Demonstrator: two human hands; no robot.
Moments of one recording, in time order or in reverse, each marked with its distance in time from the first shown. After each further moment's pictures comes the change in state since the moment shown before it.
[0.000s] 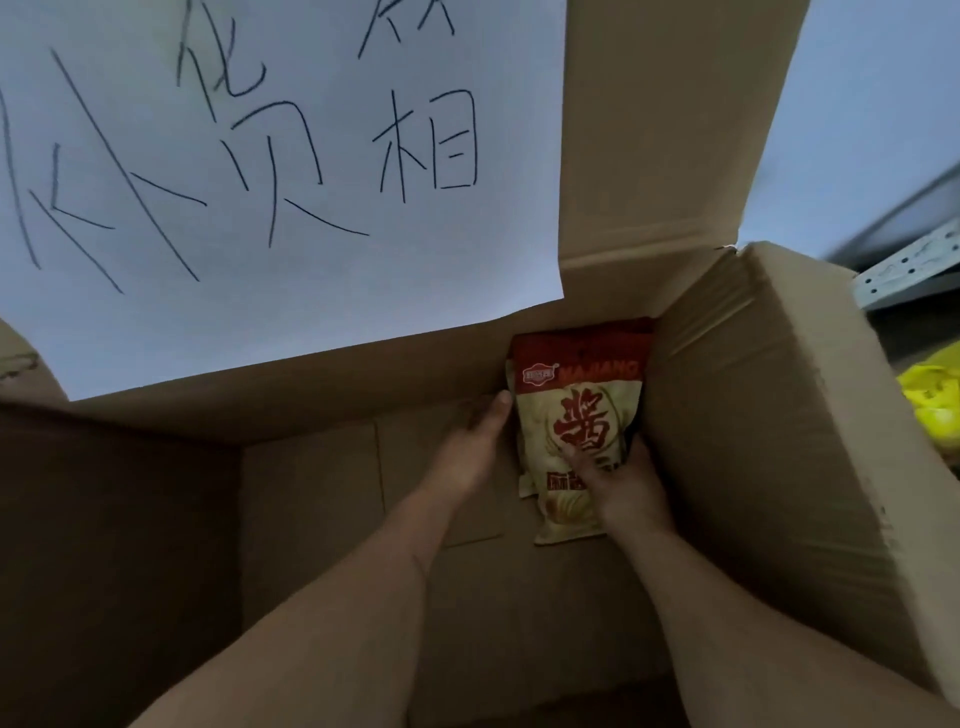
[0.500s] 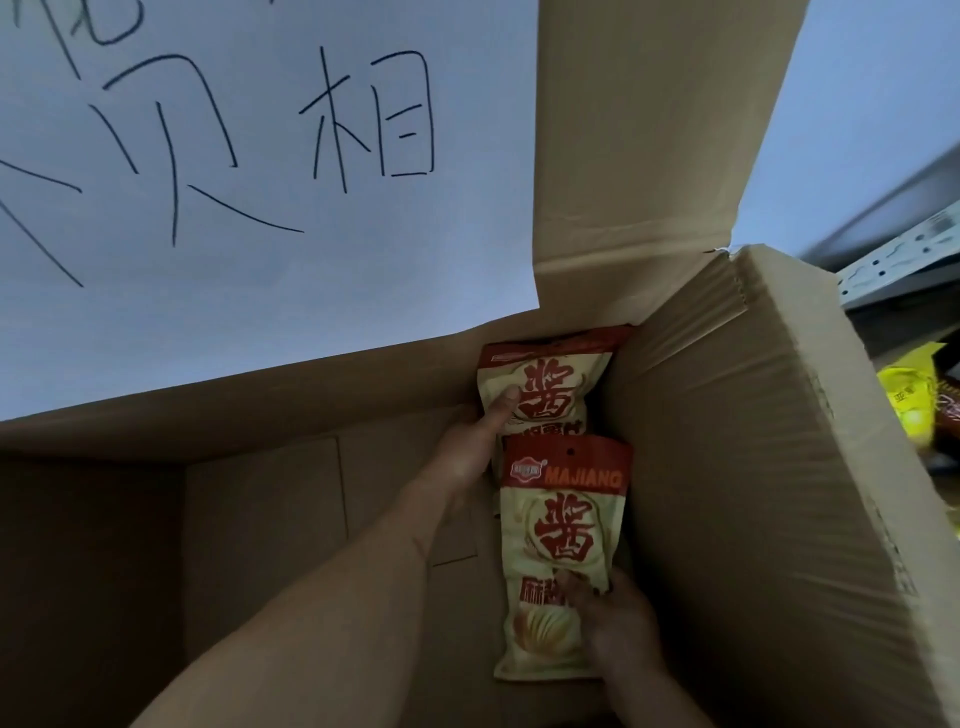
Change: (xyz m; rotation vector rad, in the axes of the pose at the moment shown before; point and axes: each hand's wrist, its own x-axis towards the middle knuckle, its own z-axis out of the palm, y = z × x) left_hand 0.044 0.004 0.024 -0.241 -0.180 0.085; right_hand -0.038 0.087 0.015 0.228 -0.073 0.271
